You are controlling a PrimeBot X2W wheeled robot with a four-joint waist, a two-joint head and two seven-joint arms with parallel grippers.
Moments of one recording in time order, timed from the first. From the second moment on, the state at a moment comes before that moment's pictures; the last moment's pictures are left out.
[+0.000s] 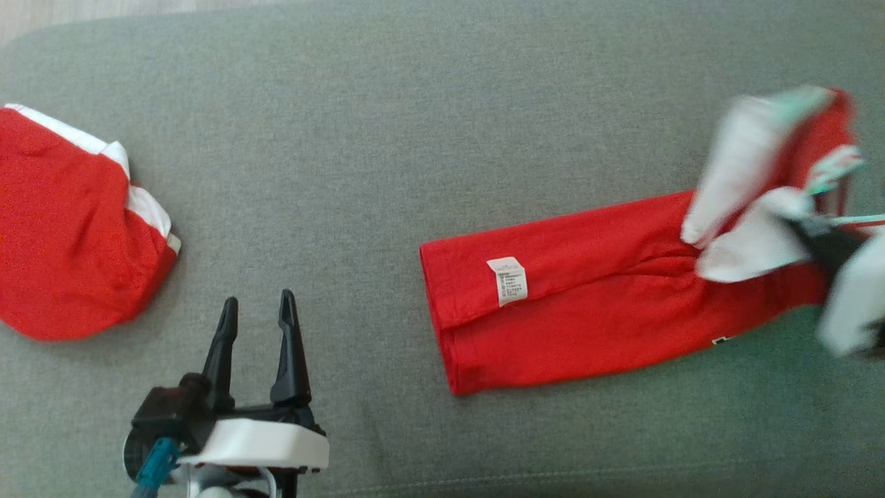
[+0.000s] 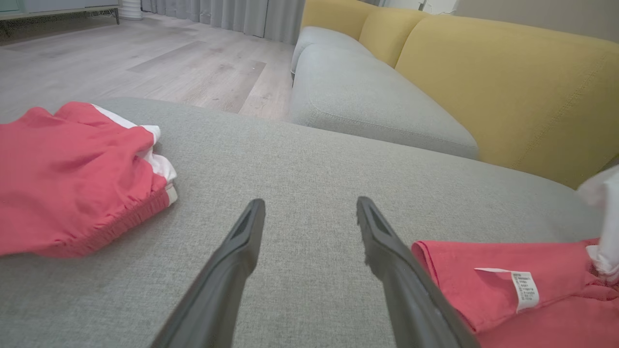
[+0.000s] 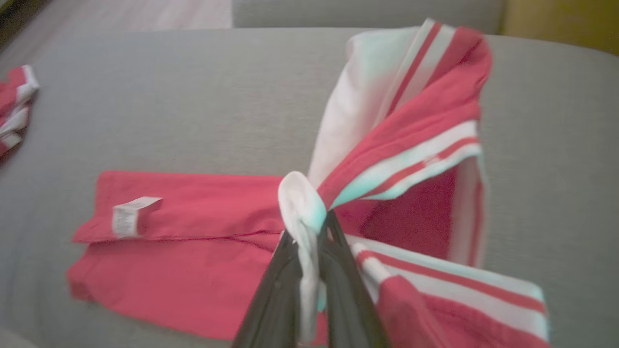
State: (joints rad) left arm 0.10 0.06 -0.25 -0.06 -0.29 0.18 -0.25; right arm -0.18 -0.52 0.04 -0.18 0.66 0.12 0.82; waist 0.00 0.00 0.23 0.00
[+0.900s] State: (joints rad) left arm 0.11 0.06 -0.29 -0.02 -0.31 0.19 -0.25; right arm -0.25 -0.19 0.54 0.09 0.57 0.12 0.63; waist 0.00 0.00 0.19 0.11
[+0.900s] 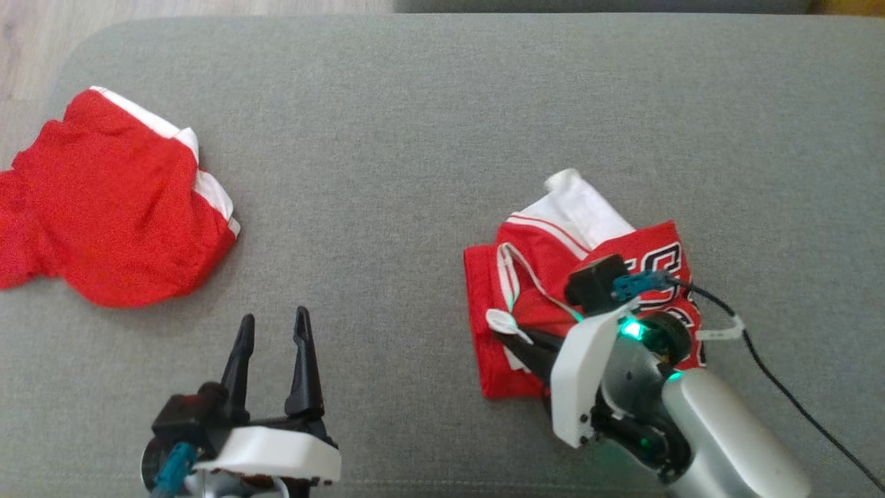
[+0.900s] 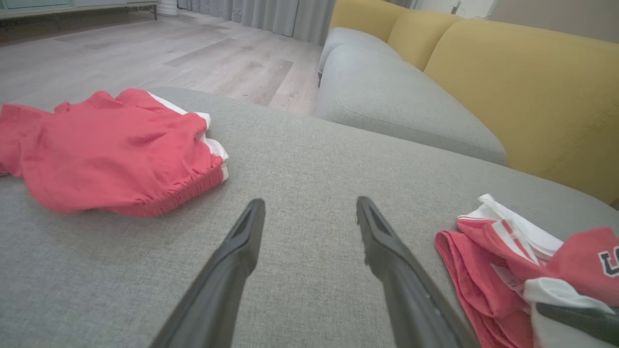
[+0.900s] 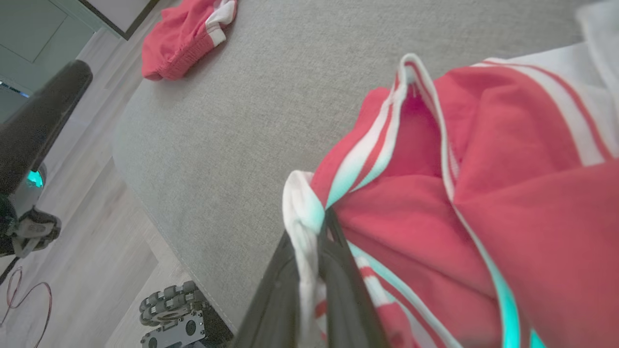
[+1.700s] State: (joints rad) left arm 0.13 0.06 -0.27 0.00 -0.31 0.19 -0.25; right arm -0.26 -0.23 0.62 0.02 0.55 0.12 0.50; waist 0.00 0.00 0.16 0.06
